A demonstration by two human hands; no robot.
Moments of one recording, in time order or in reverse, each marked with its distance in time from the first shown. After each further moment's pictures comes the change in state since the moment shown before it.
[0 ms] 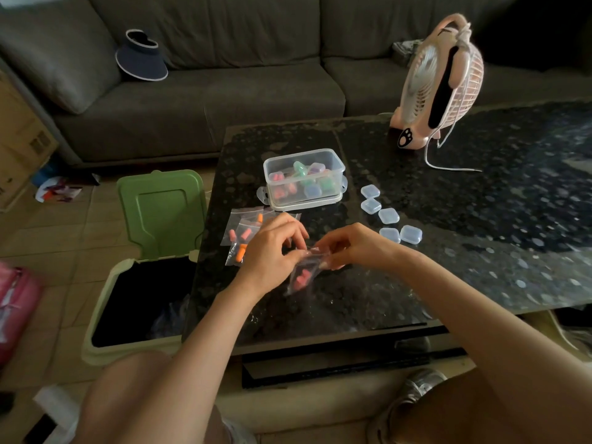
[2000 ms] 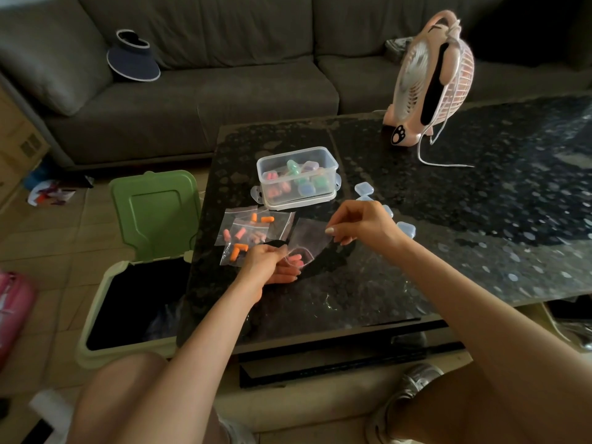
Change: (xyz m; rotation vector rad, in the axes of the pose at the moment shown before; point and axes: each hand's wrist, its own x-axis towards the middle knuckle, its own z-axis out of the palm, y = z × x) left_hand 0.007 -0.029 0.036 -0.831 -0.102 -0.892; right_hand -0.005 0.001 -0.016 0.234 0.339 -0.006
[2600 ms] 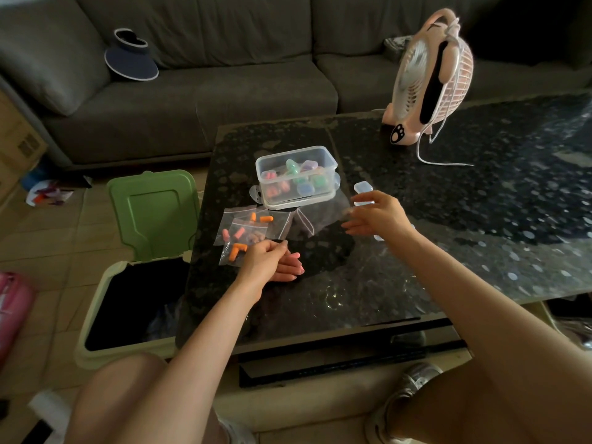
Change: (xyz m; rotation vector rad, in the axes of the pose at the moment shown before) left_hand 0.003 -0.003 0.000 0.058 -0.035 0.100; right_hand 0.019 0.018 -0.012 0.301 0.280 0.285
